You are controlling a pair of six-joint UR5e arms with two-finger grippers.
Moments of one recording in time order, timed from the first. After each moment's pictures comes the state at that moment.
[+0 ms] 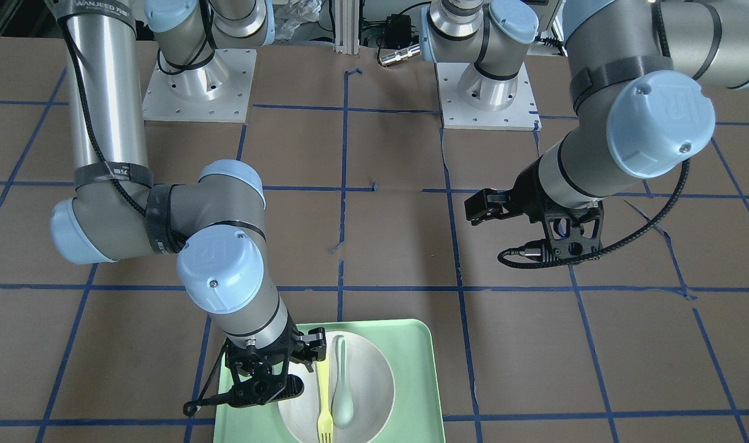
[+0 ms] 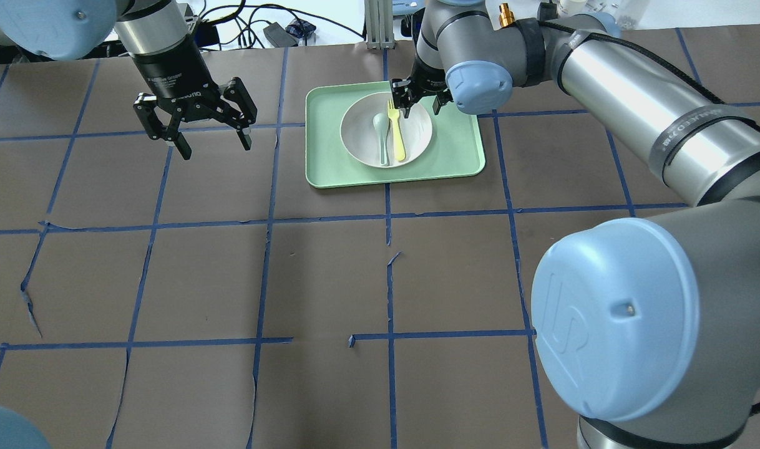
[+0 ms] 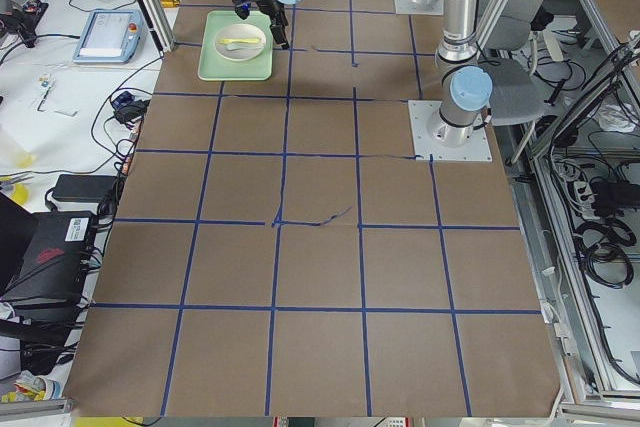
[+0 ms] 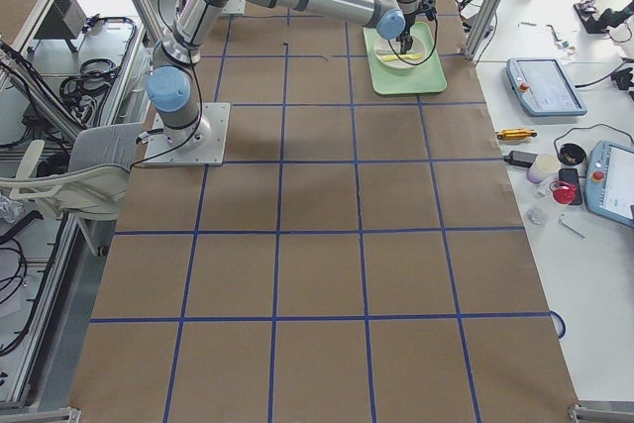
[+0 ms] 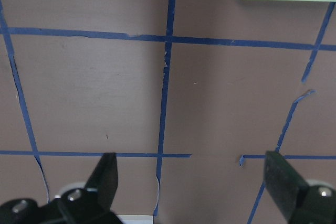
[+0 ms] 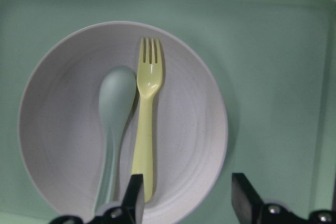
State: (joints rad) left arm -1.54 -1.86 -1.36 -1.76 1.50 -0.05; right arm 1.76 -0.89 1.27 -2.12 -1.47 0.04
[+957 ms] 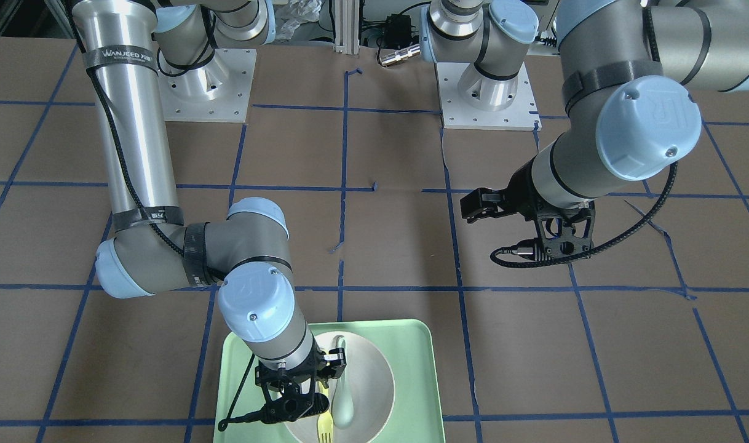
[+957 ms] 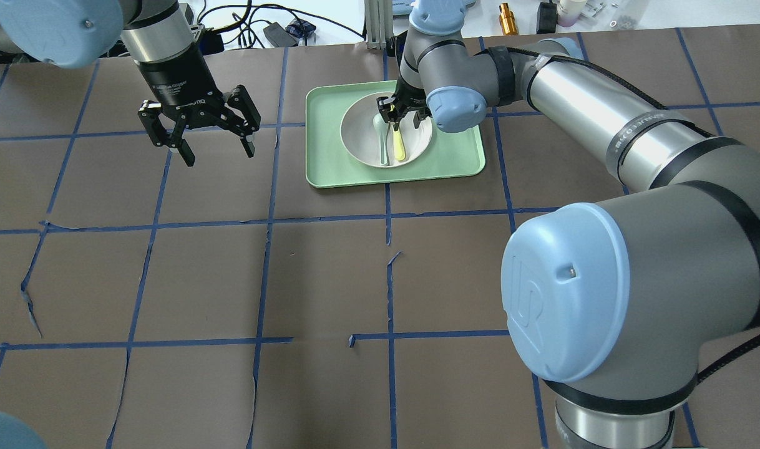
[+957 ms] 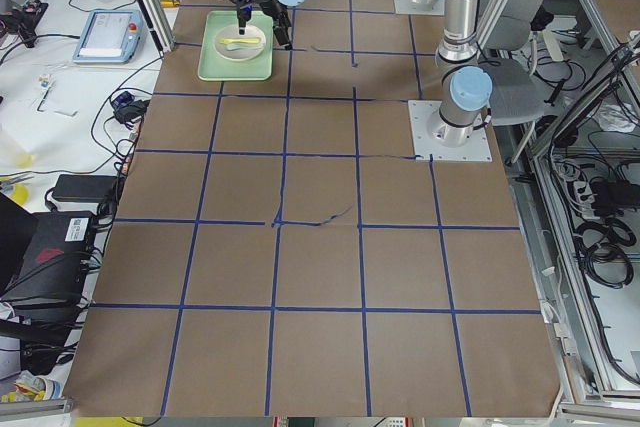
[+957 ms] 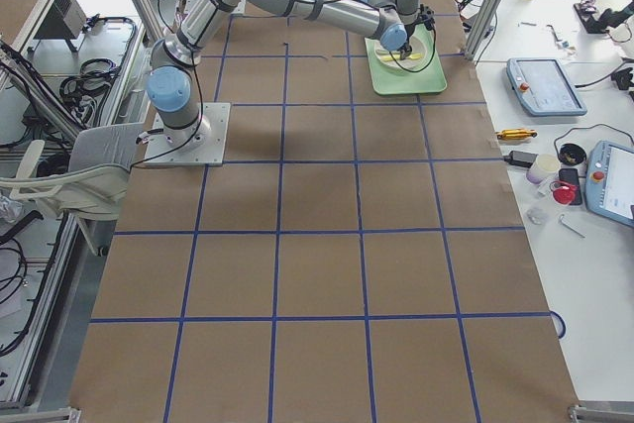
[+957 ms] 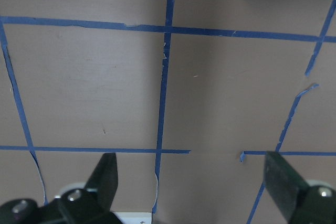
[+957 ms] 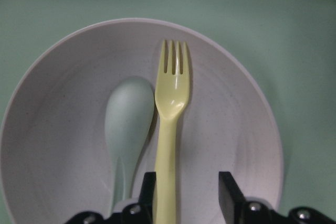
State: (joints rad) left arm -1.55 -1.85 -1.38 -1.75 1.50 -0.05; right arm 1.79 -0.79 1.25 -2.20 -1.46 0.06
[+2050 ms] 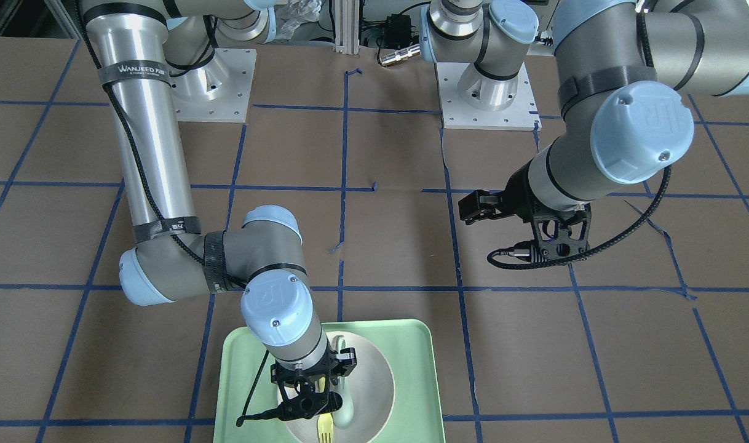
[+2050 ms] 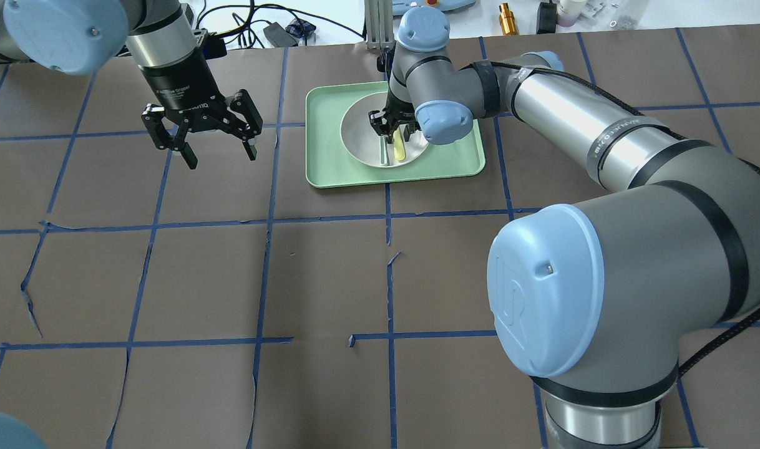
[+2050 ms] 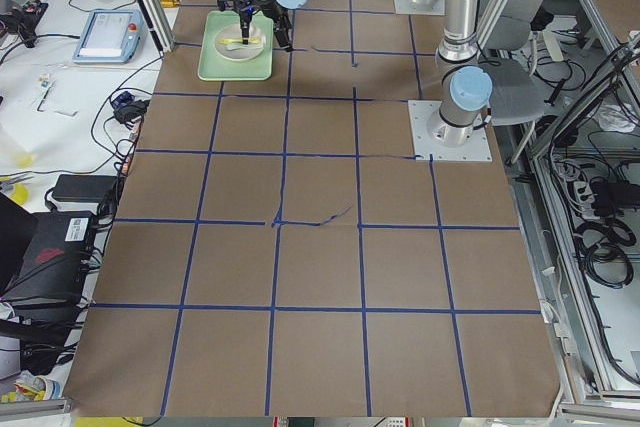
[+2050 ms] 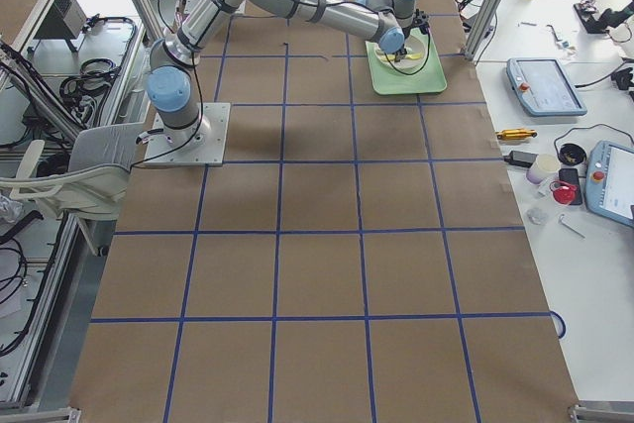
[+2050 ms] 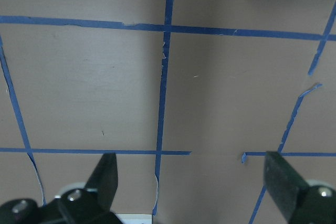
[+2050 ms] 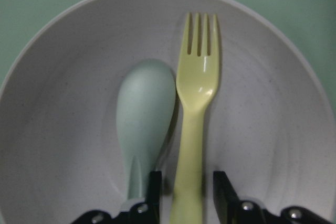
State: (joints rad) left arm -1.55 -1.85 -1.40 -1.74 1.51 -0.05; right arm 1.81 -0.76 1.25 -2.21 -1.47 0.08
